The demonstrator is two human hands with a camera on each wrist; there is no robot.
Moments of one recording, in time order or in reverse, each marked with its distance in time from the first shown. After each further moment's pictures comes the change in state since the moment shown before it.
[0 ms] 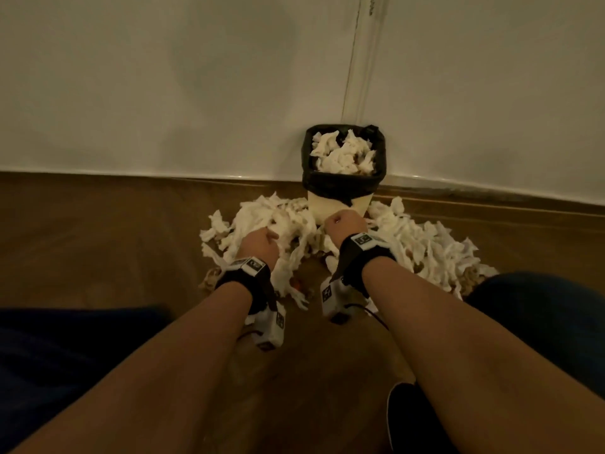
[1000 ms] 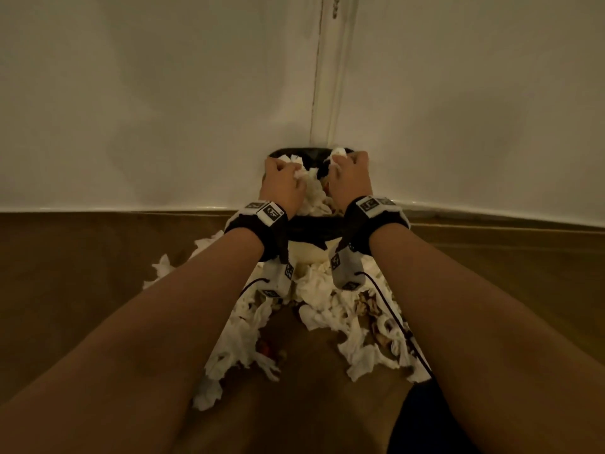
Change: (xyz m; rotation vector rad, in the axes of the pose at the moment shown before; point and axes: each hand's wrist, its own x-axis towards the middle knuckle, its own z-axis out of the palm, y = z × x) left_hand 0.161 0.170 0.023 -0.005 0.076 0.401; right_hand 0.162 -0.022 -0.086 -0.065 0.381 -0.346
